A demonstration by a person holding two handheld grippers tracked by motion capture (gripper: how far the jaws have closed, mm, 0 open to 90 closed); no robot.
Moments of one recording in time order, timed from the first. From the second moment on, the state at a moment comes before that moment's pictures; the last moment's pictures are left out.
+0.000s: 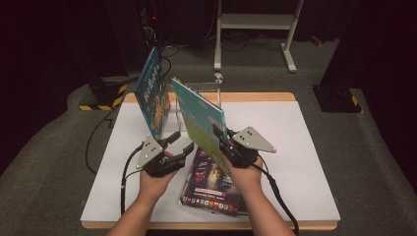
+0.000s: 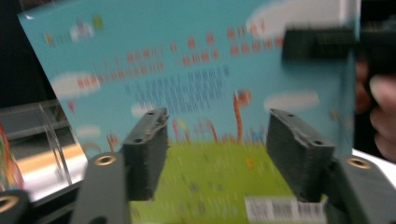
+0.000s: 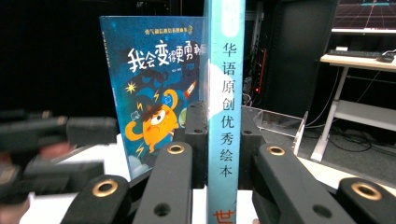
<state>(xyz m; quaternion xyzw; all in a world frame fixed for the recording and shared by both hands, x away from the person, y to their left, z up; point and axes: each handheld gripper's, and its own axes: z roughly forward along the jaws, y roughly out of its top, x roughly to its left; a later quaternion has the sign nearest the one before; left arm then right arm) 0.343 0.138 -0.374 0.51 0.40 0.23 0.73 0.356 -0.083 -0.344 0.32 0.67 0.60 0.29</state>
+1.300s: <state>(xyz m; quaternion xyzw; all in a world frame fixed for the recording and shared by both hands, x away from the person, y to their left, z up) 0.353 0.109 -0.353 0.52 0.39 0.20 0.73 0.315 -0.089 -0.405 0.33 0.69 0.57 0.30</state>
